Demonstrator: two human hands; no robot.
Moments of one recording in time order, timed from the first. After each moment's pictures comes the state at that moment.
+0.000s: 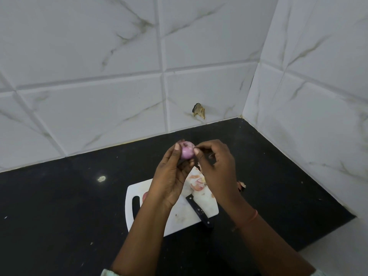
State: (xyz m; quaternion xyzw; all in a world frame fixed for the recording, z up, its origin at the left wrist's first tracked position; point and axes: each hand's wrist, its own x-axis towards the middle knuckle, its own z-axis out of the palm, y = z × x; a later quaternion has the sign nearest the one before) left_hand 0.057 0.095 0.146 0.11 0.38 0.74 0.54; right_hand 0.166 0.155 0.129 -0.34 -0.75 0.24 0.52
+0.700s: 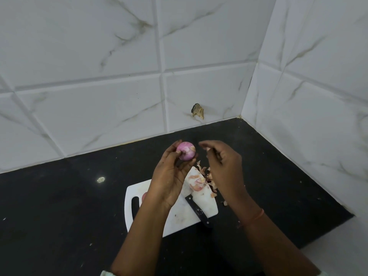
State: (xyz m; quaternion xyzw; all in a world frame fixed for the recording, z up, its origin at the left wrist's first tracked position) left_hand 0.057 0.095 0.147 0.10 0.37 0.74 0.56; right_hand 0.179 0.161 0.135 -0.35 -0.74 0.24 0.52
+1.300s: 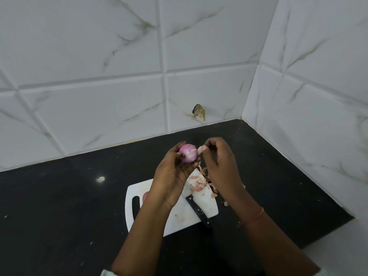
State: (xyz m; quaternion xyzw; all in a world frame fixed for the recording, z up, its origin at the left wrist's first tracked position) left_hand 0.057 0.095 0.146 0.10 0.37 0.74 0.56; right_hand 0.172 0.163 0.136 -0.38 -0.75 0.28 0.46
